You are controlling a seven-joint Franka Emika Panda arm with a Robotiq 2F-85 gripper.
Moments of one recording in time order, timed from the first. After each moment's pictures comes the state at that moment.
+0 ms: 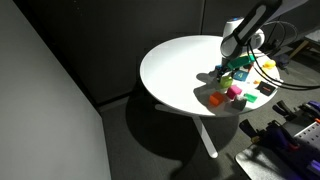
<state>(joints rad) 0.04 0.73 -0.08 -2.00 -0.02 2.60 0.15</state>
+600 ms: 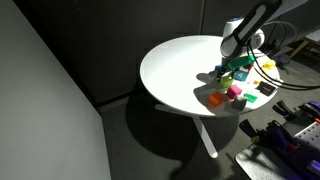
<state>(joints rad) 0.04 0.73 -0.08 -2.00 -0.02 2.60 0.15</state>
